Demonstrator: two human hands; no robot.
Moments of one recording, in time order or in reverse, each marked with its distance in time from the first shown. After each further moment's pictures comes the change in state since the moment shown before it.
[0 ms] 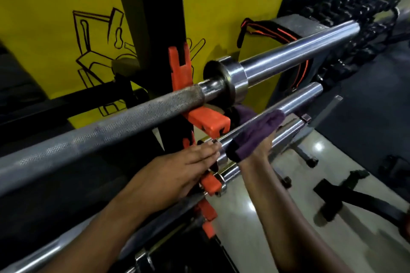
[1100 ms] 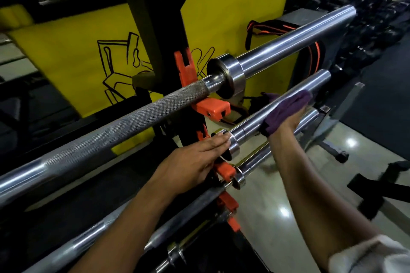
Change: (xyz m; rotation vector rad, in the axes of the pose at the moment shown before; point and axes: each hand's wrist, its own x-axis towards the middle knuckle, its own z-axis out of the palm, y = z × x) left_hand -0.003 0.000 0.000 0.058 -0.051 -0.045; right_hand 0.050 -0.021 -0.025 0.135 0.181 -0.057
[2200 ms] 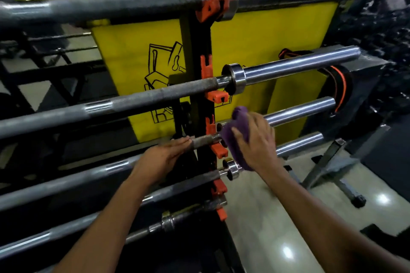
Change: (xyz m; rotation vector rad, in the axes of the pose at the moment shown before) left_hand -0.100 0.032 -0.003 0.089 0.203 -0.451; right_hand -0.131 -0.025 -0.046 -1.358 -0.716 -1.108
